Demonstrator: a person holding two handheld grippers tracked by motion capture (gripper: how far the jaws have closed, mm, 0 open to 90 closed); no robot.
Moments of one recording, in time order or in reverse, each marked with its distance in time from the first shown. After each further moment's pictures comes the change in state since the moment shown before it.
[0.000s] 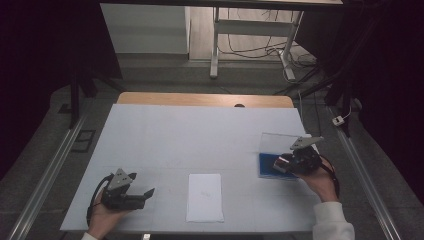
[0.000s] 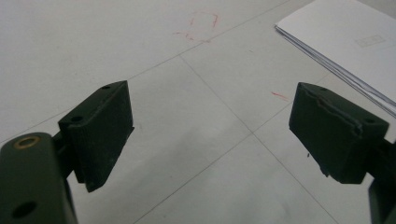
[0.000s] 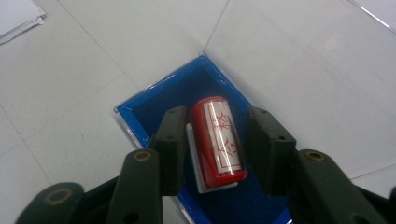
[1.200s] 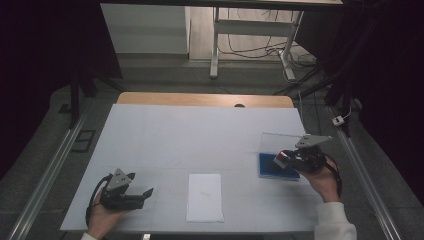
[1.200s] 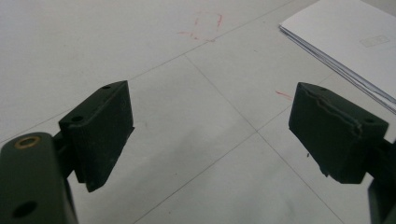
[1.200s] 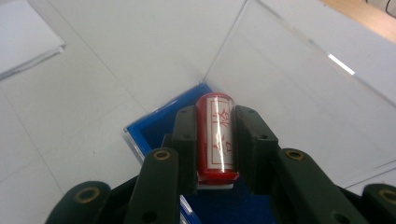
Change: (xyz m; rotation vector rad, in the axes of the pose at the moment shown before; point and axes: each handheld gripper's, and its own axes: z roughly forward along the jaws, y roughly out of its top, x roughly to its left) left arm 0.001 -0.001 -0.002 -0.005 0.012 -0.005; right arm 0.002 0.007 -0.020 -0.107 -0.005 -0.005
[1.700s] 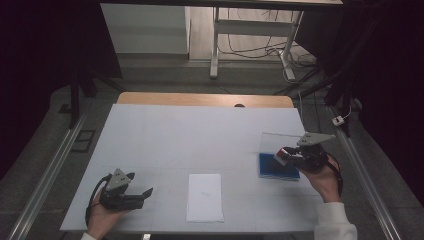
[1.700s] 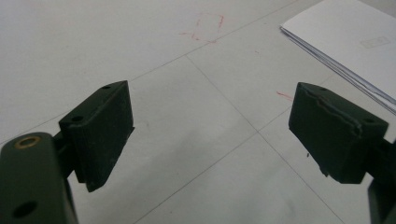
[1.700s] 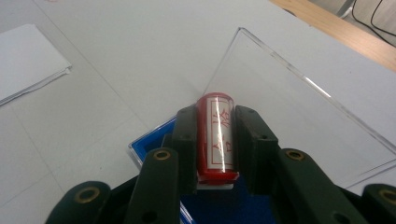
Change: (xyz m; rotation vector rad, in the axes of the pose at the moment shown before) left arm 0.000 0.000 -0.001 -0.004 0.003 -0.003; right arm 0.005 0.010 -0.010 -0.031 -0.028 -0.003
